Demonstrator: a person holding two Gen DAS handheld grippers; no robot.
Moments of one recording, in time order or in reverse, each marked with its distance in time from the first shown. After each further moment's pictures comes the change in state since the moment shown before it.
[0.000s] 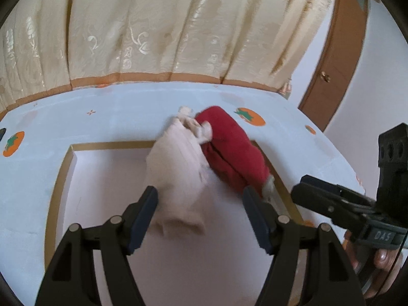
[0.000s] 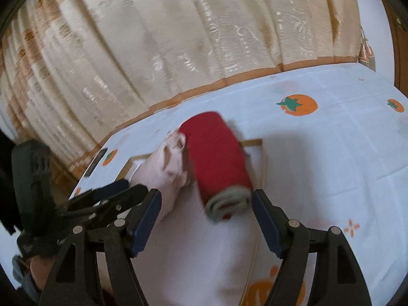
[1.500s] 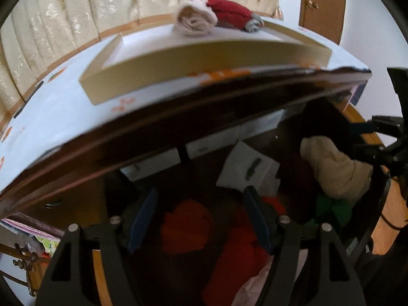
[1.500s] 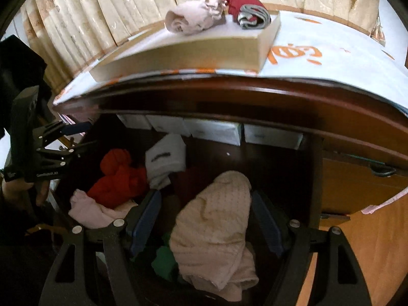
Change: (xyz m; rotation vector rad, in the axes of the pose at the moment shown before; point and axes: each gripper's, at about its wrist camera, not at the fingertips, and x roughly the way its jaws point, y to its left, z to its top) left arm -0.076 0.014 -0.230 0.197 0.201 0.175; right arm -0.052 0.012 -0.215 -0.245 0.312 -0.058
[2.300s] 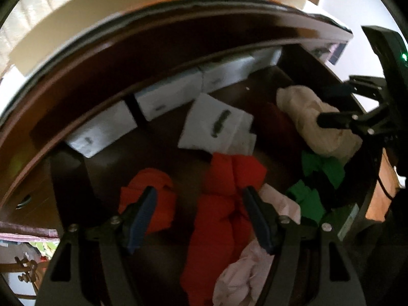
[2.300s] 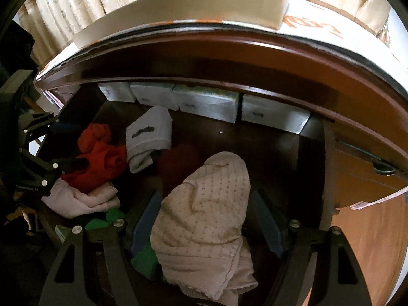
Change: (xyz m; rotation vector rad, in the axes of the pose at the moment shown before) left arm 0.032 -0.023 -0.017 0.114 0.218 -0.158; right arm 0.037 0.006 -0.005 -0.050 0.116 -0.080
